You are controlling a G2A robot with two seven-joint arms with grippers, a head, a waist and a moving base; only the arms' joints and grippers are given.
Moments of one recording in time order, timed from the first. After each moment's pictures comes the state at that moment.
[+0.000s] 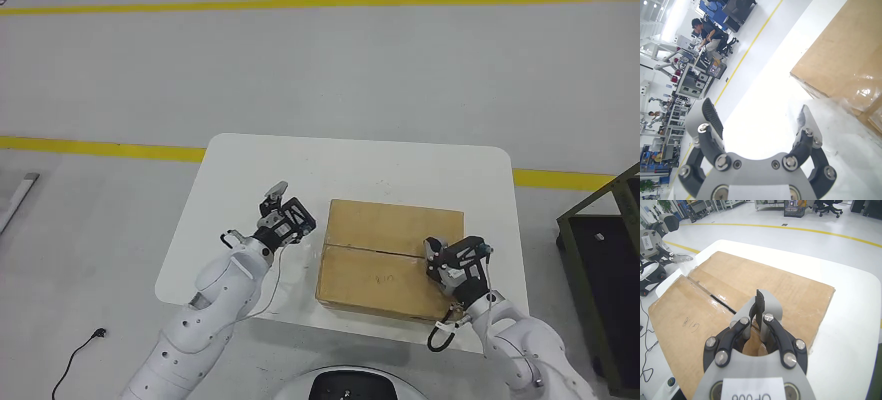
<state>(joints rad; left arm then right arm) 1.03 -1.23 -1.03 -1.54 1.89 -0.15 -0.11 -1.61 -1.10 1.50 -1.93 -1.11 -0.21 0.22</state>
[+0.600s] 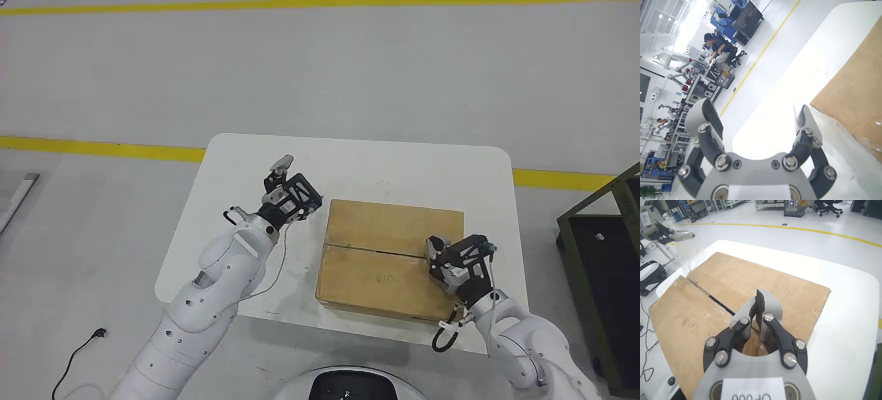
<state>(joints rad) 0.91 -1.26 -1.02 -1.50 1.88 -0.14 -0.08 -1.61 -1.10 1.52 -1.93 -1.10 -0.24 0.23</state>
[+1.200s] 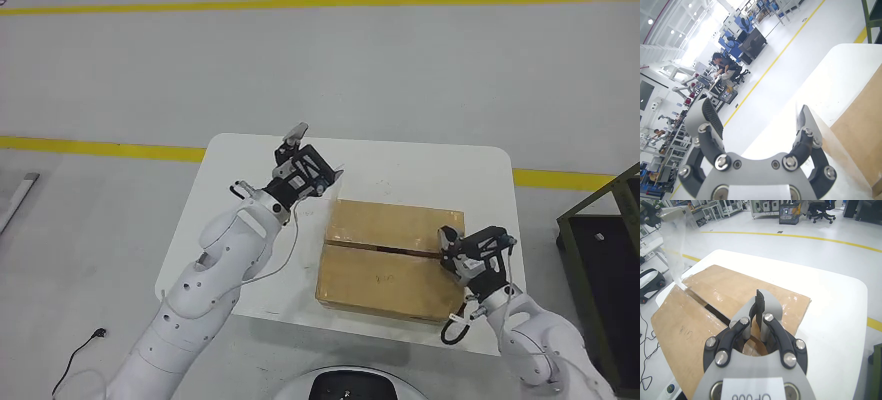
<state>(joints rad) 0.81 -1.29 -1.00 -1.57 1.79 -0.19 -0.05 -1.61 -1.10 1.58 -1.97 -1.05 -0.24 0.24</state>
